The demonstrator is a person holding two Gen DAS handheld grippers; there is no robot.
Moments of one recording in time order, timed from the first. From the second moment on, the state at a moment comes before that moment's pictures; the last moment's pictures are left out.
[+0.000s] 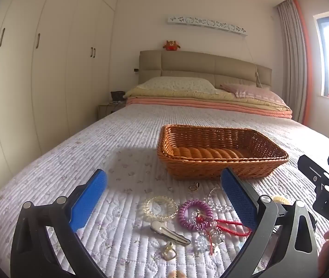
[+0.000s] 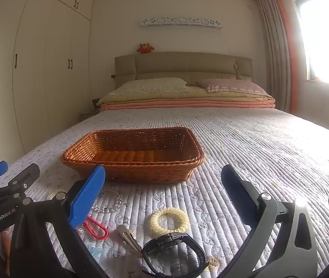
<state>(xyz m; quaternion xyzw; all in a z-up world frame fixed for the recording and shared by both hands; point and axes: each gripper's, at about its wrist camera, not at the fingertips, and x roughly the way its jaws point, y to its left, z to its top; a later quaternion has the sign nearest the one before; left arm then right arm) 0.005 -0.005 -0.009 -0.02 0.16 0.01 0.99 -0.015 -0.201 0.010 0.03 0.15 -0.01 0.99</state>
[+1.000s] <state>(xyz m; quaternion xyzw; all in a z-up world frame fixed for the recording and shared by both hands) 0.007 -0.004 -0.009 -0.02 0.17 0.01 0.99 -0.009 -0.202 0.005 0.02 0.16 -0.01 0.99</state>
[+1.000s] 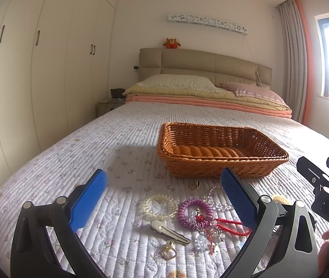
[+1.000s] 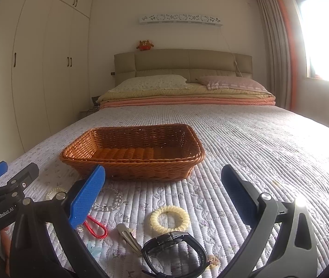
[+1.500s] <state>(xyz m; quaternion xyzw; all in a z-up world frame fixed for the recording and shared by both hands) 0.007 -0.004 -0.009 -0.03 0.17 0.01 0.99 -0.008 -0.203 0.005 0.02 0.16 -0.01 0.99</state>
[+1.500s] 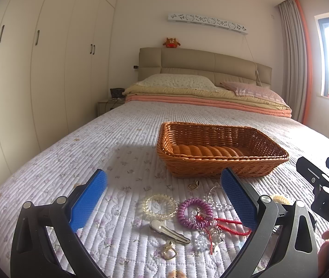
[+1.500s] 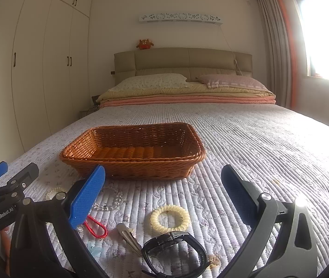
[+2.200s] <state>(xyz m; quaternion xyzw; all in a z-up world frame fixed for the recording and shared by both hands) 0.014 0.005 -0.017 -0.05 0.19 0.00 0.98 -0.004 -0.200 0.001 0.01 0.17 -0.02 0.99</state>
